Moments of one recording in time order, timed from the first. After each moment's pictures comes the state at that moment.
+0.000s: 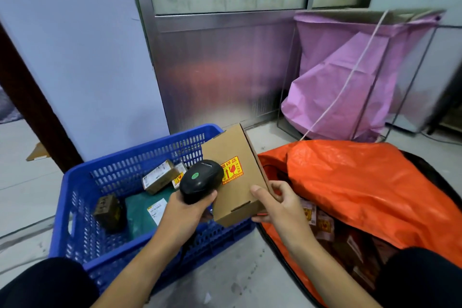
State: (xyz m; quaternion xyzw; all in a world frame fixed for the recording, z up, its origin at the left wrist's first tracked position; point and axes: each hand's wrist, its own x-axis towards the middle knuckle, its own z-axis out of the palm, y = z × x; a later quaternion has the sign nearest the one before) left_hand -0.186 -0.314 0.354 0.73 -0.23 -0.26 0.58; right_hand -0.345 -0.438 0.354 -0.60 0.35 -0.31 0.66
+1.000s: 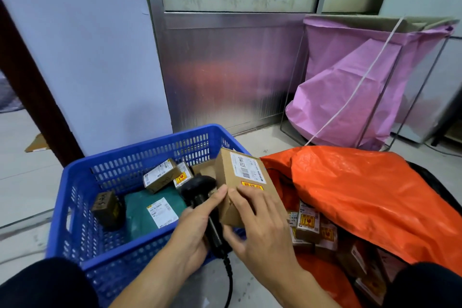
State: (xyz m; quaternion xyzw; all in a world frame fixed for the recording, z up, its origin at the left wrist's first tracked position) left_hand -0.208 -0.324 0.359 0.50 -0.03 -0.46 0.73; right_hand -0.319 -0.408 0.323 -0.90 0.17 -0.40 0.05
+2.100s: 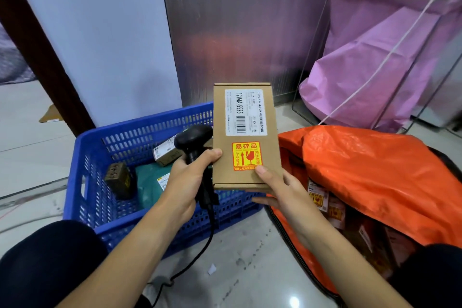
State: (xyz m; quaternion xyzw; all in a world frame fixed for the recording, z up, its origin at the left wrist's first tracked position) left_hand -0.168 -0.315 0.361 0.59 -0.11 -0.33 0.73; right_hand -0.323 -0.431 0.347 -0.61 0.30 -0.21 0.70
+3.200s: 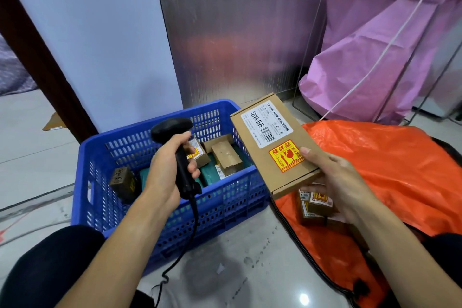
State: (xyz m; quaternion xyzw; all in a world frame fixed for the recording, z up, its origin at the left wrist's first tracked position) left_hand -0.137 -0.300 0.381 0.53 -0.07 -0.33 0.78; right_hand -0.356 -0.493 0.357 -0.59 0.36 -0.26 0.67
